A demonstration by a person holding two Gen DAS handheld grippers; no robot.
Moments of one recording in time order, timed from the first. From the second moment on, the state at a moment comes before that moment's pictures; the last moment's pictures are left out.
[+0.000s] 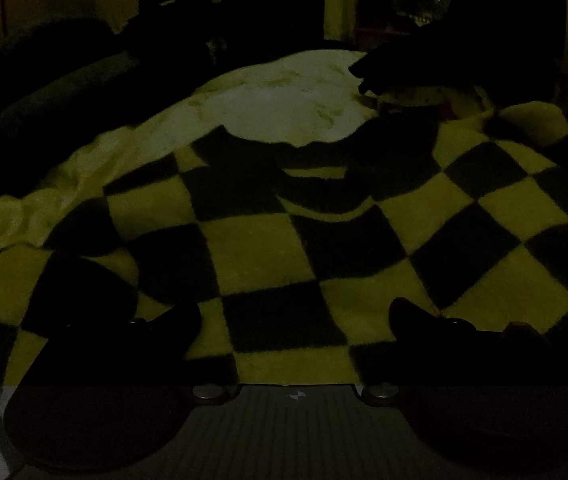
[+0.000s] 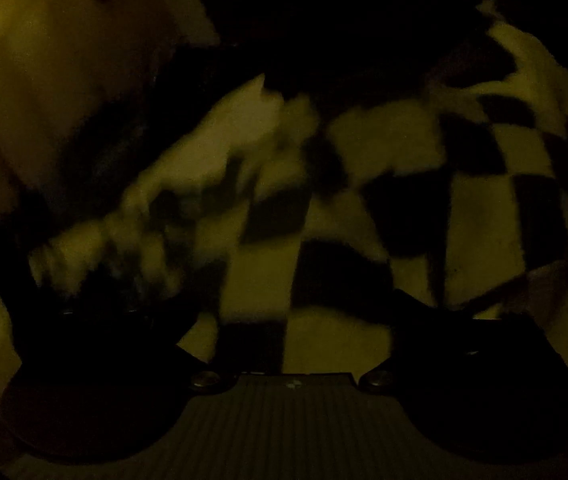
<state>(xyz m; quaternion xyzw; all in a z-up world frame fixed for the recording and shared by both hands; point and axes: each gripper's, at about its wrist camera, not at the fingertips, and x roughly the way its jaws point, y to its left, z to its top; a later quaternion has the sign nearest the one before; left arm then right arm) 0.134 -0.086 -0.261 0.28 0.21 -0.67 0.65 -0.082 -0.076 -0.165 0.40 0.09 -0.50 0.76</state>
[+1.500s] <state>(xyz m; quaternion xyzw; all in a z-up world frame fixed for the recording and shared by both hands) 0.133 -0.090 -0.255 0.31 0.23 -0.65 0.65 -0.312 -0.077 -0.128 0.37 -0.28 -0.69 0.55</state>
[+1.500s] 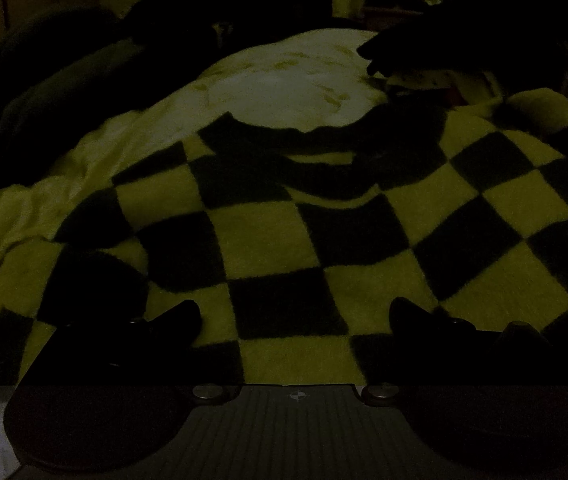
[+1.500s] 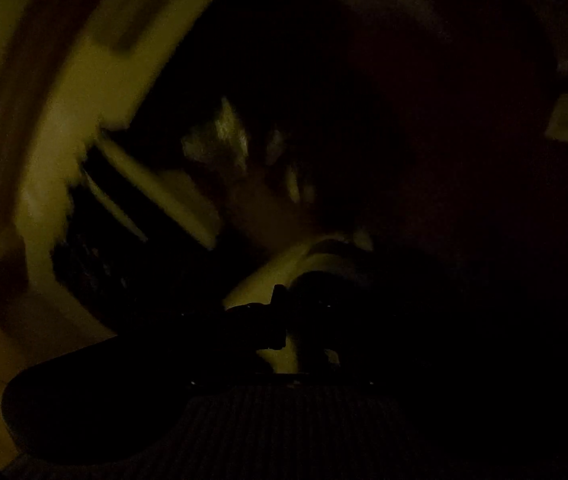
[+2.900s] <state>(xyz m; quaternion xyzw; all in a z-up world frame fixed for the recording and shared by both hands) 0.263 -0.030 -0.192 0.16 0.38 -0.61 0.68 0.067 -0.057 -0.132 0.34 0.17 -0.39 0.84</state>
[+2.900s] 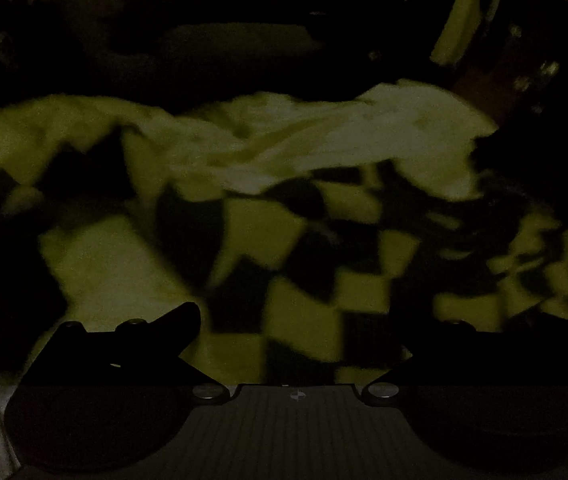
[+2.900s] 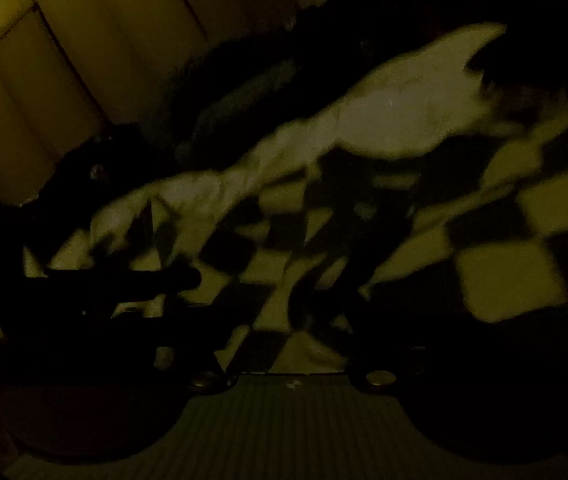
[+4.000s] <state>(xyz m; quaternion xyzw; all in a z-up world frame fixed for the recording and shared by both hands) 0.240 -0.021 -0.201 0.21 0.32 -0.59 0.71 -0.042 -0.060 -0.122 0.37 0.10 -0.54 0.75</state>
